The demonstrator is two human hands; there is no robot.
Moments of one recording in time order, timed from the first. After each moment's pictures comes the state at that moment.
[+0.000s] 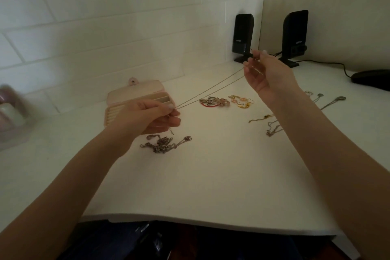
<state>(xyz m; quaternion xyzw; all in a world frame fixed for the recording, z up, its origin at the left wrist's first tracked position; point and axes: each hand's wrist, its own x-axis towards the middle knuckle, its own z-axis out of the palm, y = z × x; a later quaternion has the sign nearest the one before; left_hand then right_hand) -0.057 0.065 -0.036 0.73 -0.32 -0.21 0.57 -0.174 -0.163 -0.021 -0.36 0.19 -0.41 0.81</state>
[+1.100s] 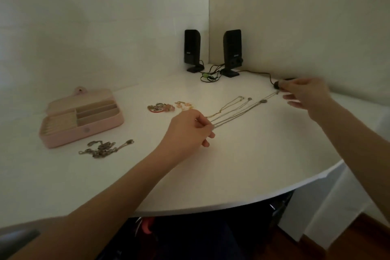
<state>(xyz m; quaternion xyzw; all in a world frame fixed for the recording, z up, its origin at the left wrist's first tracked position) -0.194 -0.048 -0.060 0.75 -0.44 -0.17 0.46 -0.356 -0.280 -0.044 -0.64 0.44 -0.43 0.47</state>
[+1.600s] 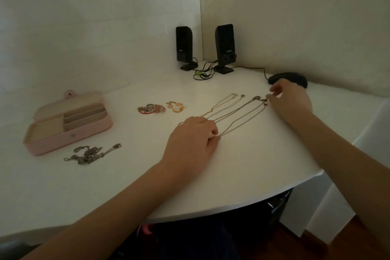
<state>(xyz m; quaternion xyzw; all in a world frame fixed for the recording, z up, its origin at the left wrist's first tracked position) -0.214 -0.060 -0.083 0.74 -0.61 0.11 0.26 -0.345 -0.294 -0.081 -0.80 0.48 -0.34 0.15</state>
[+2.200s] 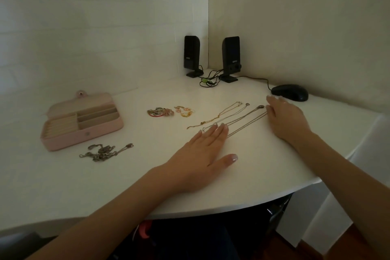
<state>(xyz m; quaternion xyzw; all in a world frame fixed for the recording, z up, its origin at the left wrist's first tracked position) -0.206 -0.039 -0.086 0.71 -0.70 -0.04 0.10 -0.343 -0.256 -0.081 -0.87 0.44 -0.21 0.04</state>
